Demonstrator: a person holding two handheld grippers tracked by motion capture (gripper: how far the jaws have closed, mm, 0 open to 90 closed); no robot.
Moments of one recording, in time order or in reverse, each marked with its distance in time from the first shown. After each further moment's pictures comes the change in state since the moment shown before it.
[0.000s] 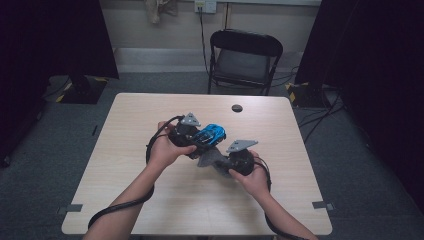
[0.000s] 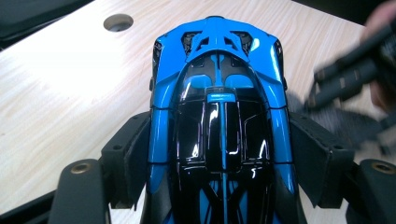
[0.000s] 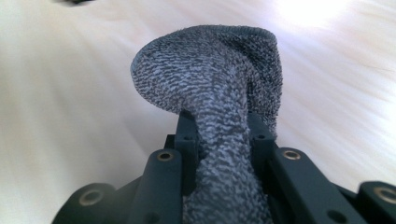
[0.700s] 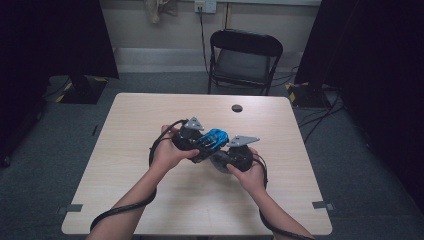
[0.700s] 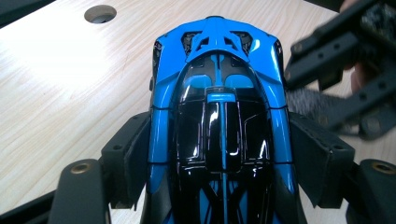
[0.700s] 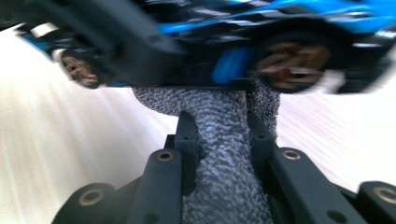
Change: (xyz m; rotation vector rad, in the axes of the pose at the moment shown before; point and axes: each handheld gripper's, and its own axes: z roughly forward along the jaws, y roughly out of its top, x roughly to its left) left arm -0.007 -0.008 0.008 0.012 -0.035 -0.007; right arm -0.011 0.007 0.000 -0.088 -0.029 0.094
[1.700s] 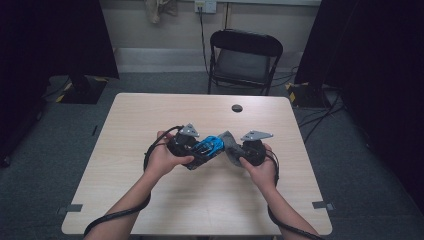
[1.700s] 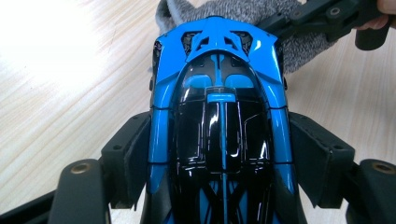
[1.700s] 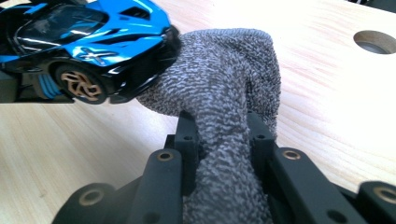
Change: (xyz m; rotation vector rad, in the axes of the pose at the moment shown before) left arm 0.000 -0.022 -0.003 0.037 -0.030 -0.003; right arm -0.033 -0.006 -0.019 0.018 -0.162 0.036
